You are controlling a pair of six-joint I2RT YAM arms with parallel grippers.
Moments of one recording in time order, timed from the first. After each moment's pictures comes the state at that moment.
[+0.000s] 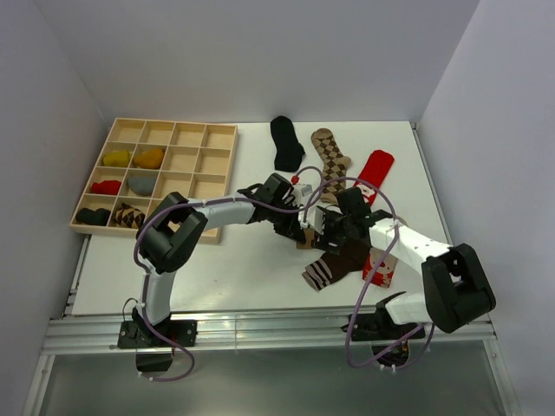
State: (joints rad) left arm -0.79 2.03 1.31 -0.20 0.53 -0.41; right arm 0.39 1.32 0.66 -0.35 -0.46 -0.95
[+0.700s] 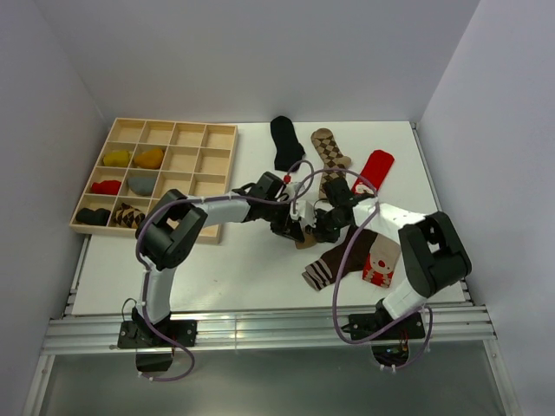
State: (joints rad) left arm -0.75 2.05 1.29 -0.14 0.63 -0.49; right arm 0.41 1.56 0.83 -0.46 -0.41 -0.93
